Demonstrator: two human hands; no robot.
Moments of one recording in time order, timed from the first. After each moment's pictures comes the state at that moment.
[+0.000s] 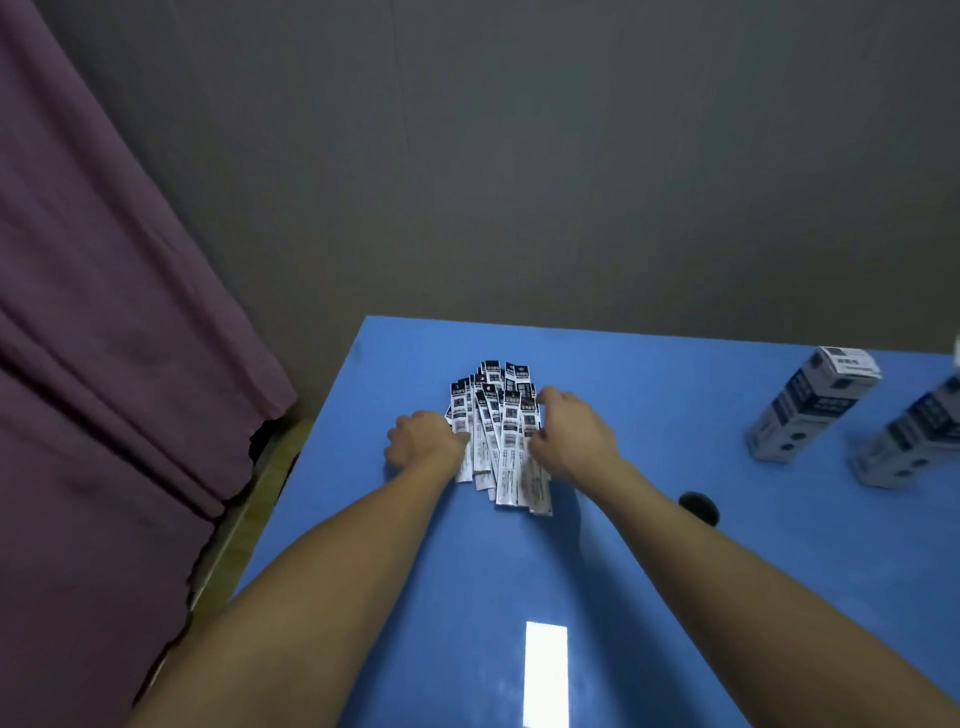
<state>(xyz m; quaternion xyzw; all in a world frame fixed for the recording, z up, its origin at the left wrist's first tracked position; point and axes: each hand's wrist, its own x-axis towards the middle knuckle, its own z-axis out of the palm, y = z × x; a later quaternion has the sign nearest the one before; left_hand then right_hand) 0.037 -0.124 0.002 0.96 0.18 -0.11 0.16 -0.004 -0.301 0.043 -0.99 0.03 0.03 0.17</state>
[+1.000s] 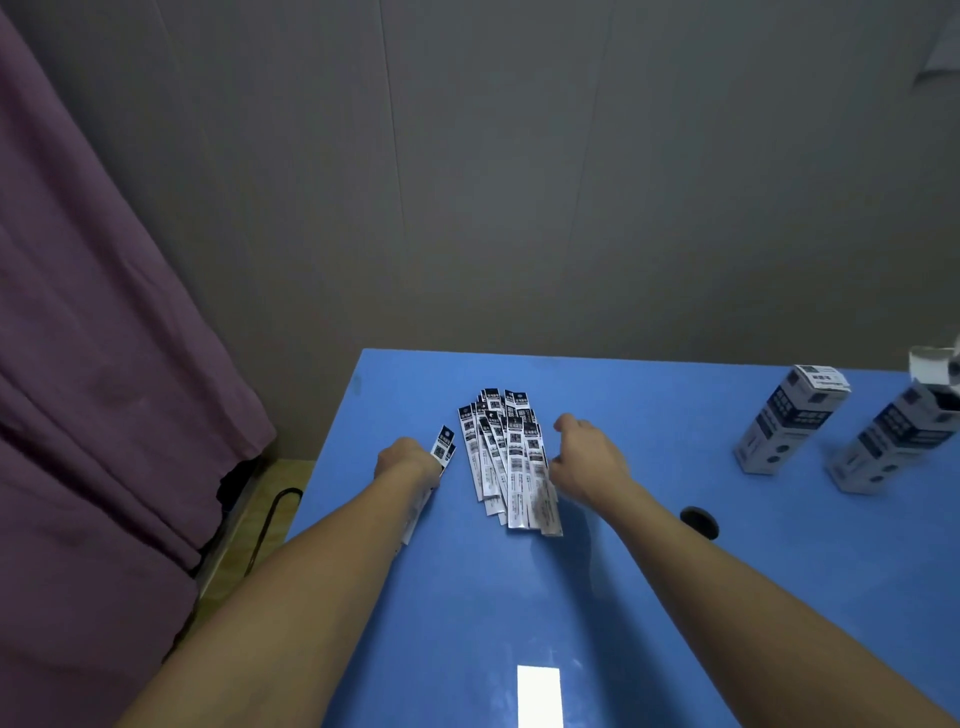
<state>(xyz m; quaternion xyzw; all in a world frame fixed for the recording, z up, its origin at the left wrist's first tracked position) 0.044 -0.078 0.022 0.94 0.16 -0.20 0.24 -0.013 -0.300 0.046 -0.98 0.10 0.05 0.17</state>
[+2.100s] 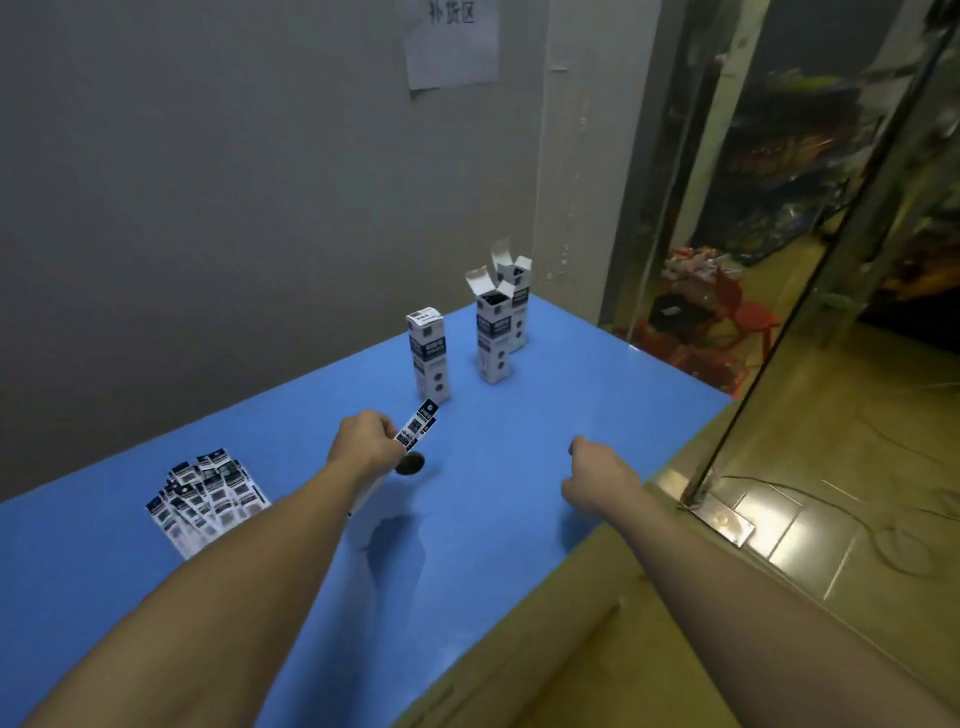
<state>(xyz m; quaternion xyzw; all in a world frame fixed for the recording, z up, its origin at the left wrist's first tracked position) -0.074 -0.343 0.073 0.91 -0.26 -0.16 0.27 -0.321 -0.513 0.054 -0.87 0.45 0.04 0.17</state>
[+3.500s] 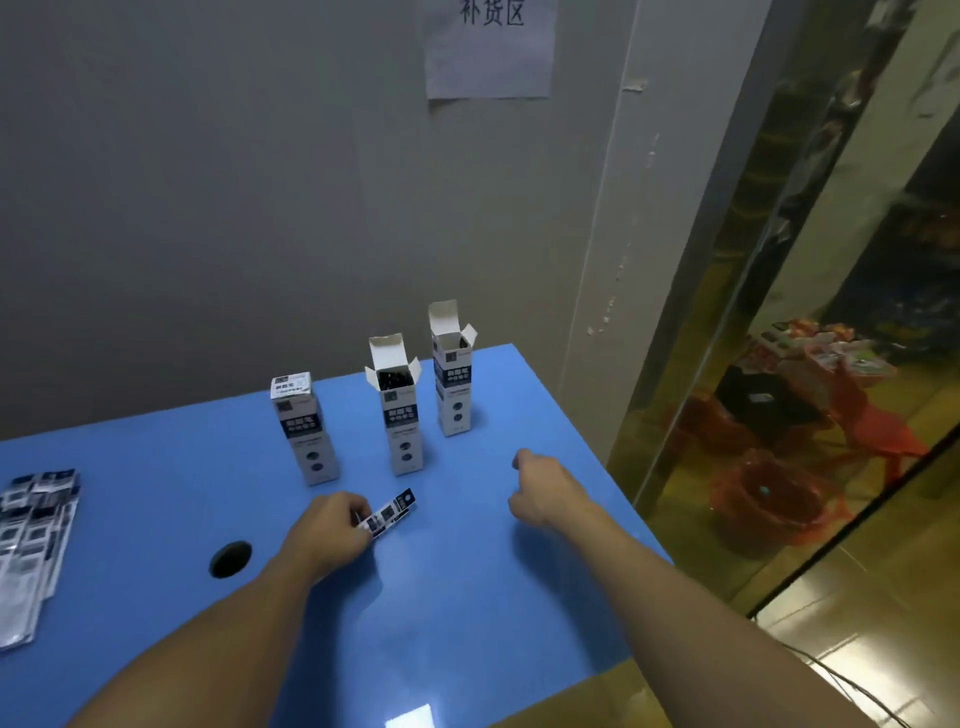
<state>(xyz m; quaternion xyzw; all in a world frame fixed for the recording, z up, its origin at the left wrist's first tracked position) -0.118 -0.551 0.009 0.93 -0.21 -0.17 0.25 -0.236 -0.819 0.050 -0.95 0.24 0.09 0.19</state>
